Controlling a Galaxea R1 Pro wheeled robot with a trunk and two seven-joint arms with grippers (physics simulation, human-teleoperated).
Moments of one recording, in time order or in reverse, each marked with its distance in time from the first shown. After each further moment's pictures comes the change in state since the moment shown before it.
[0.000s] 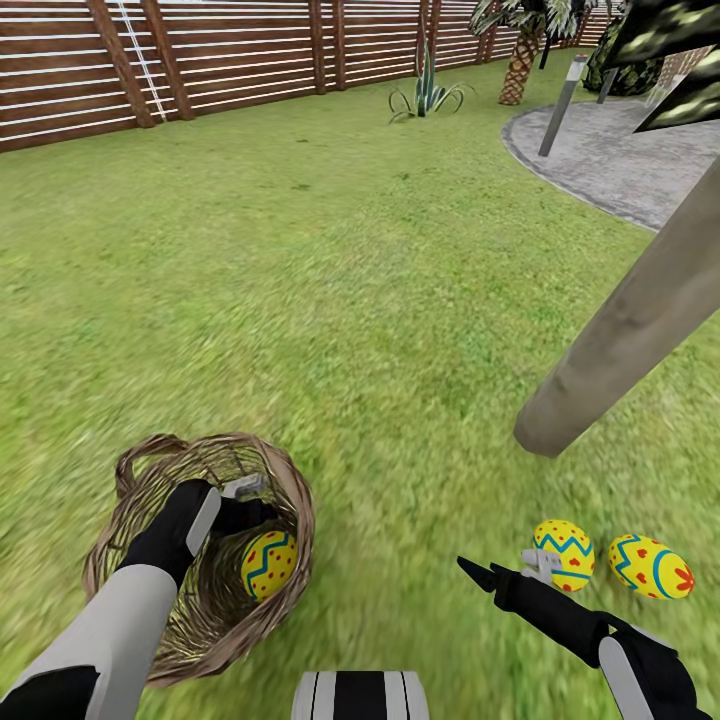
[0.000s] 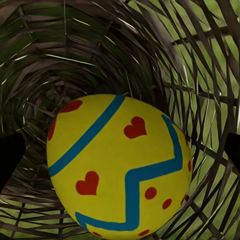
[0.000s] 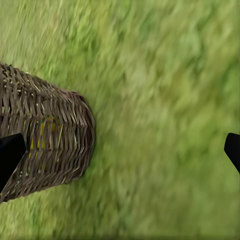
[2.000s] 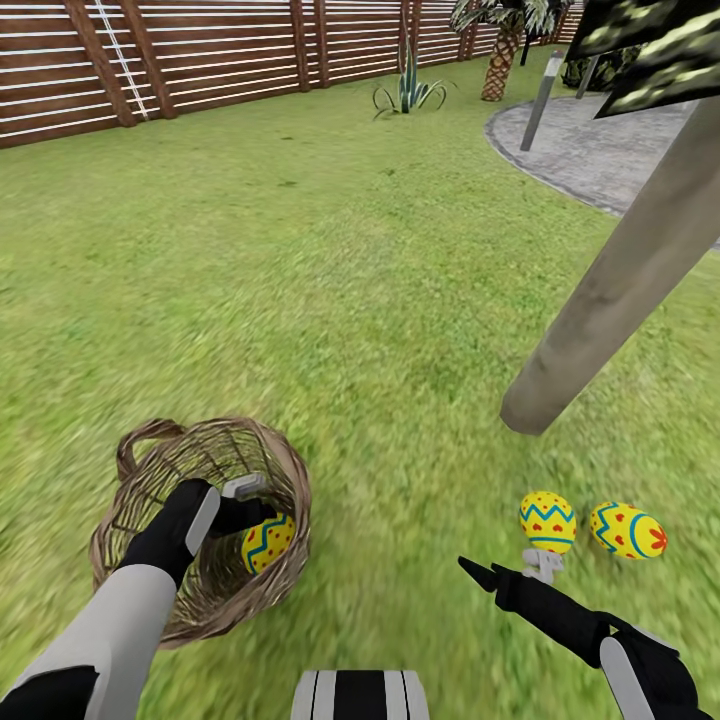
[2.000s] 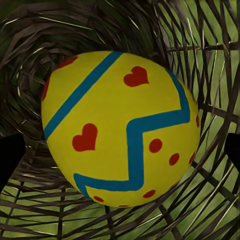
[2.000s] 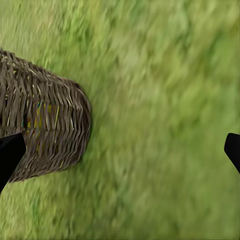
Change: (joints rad) left arm 0.000 0.001 0.003 -0.003 0.000 0.000 0.001; right arm 0.000 0.000 -0.005 0.001 0.000 0.000 0.000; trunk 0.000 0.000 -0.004
